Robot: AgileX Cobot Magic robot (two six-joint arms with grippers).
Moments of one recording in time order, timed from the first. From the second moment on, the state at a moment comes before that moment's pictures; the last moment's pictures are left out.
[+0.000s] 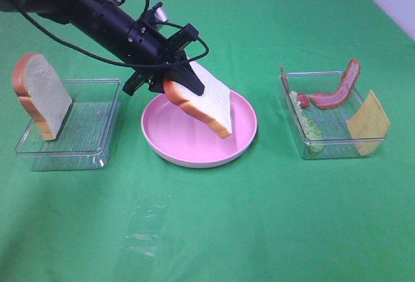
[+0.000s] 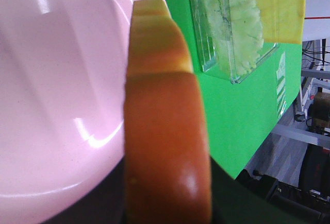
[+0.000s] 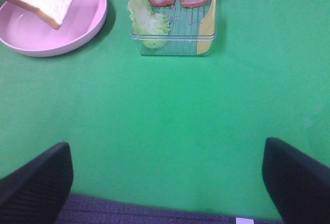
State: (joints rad) left arm -0.32 2.28 -1.75 -0.93 1.04 0.27; right arm 0.04 0.00 -0.45 0.07 1.11 -0.04
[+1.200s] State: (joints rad) left arm -0.36 2.35 -1.79 -0.84 0.98 0.20; right arm 0.04 0.00 -0.45 0.08 1.11 -0.04
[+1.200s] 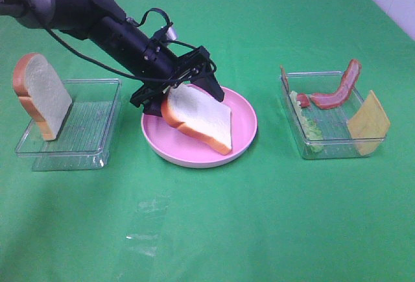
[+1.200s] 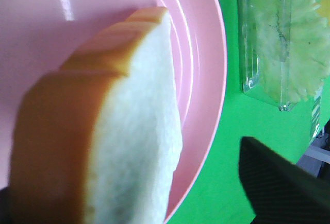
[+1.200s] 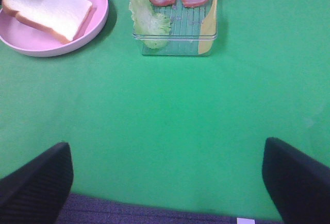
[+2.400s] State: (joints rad) left arm -0.10 2.03 -2.09 -0.03 1.21 0.02; right arm 0.04 0.00 -0.45 0.08 1.11 -0.04
